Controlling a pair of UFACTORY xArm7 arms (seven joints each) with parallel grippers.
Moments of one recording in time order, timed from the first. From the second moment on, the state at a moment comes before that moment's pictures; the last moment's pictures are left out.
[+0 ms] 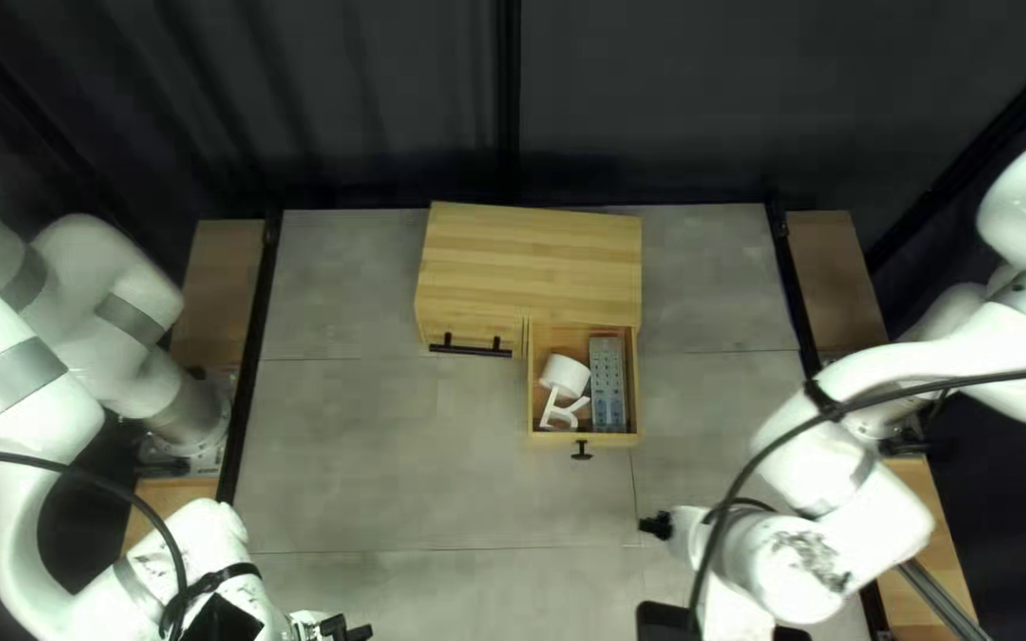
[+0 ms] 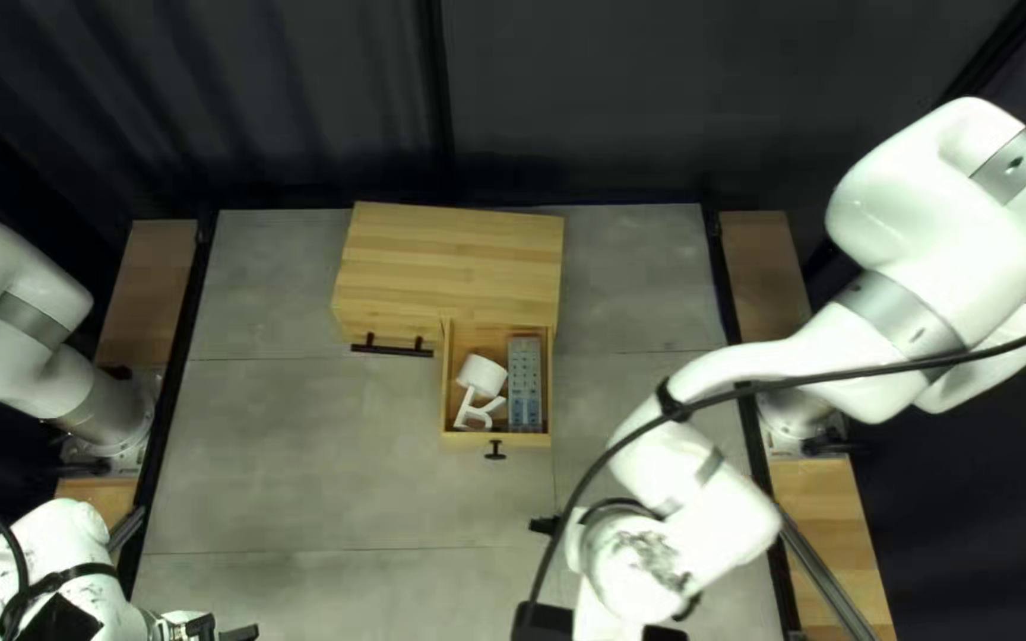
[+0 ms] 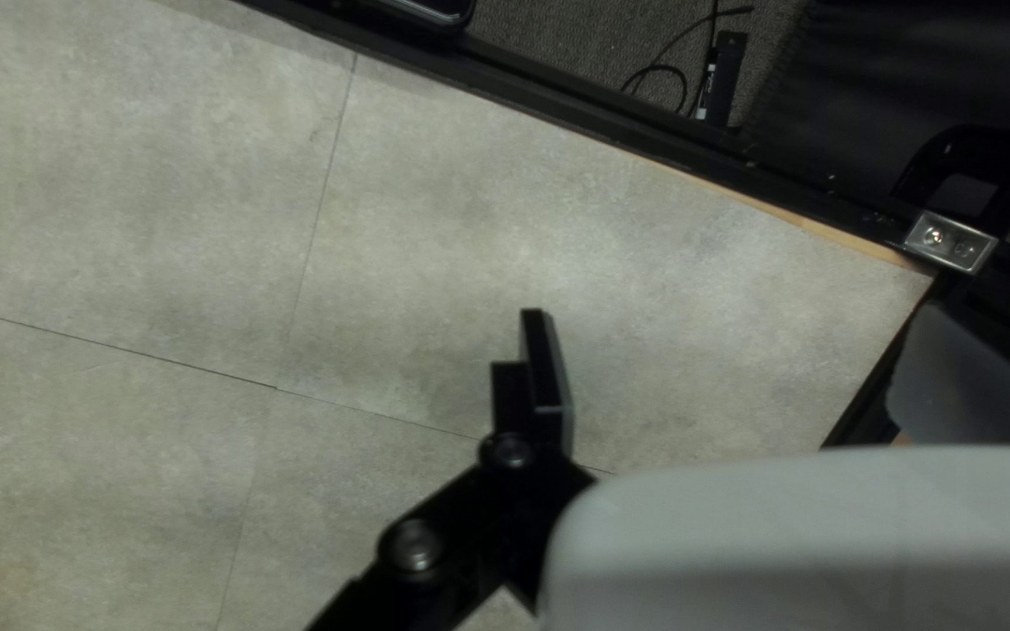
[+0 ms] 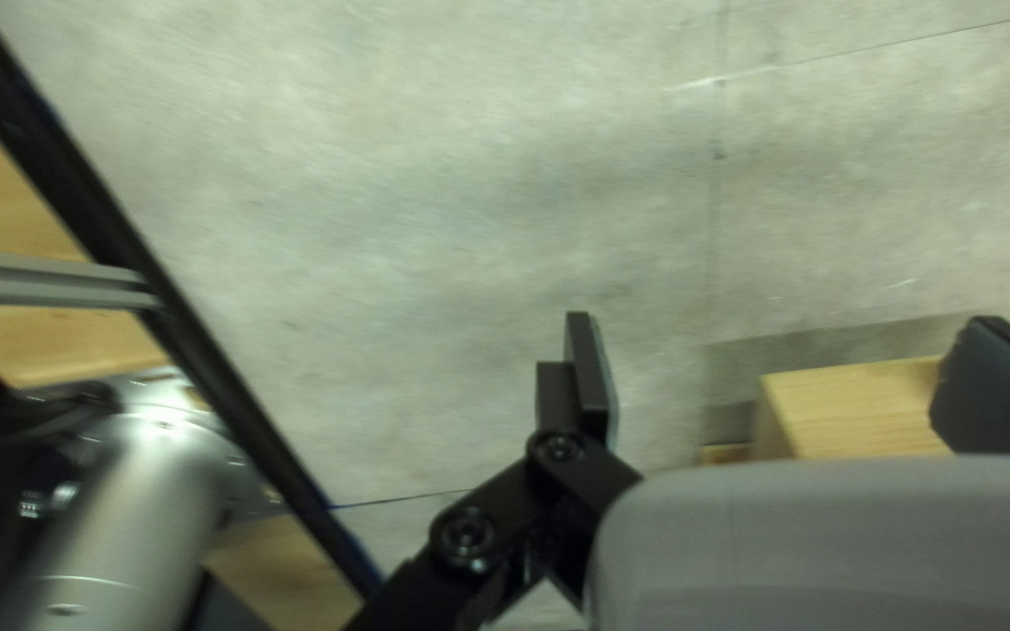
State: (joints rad) left arm -0.48 -0.07 -0.42 0.85 -0.16 0.88 0.44; right arm 0.75 0.09 -0.16 1.11 -0.22 1.19 -0.75
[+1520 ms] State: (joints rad) left arm -0.48 -0.07 -0.42 0.85 -0.16 0.88 0.44; right arm 0.71 0.37 -0.20 1.30 -0.32 1.19 -0.92
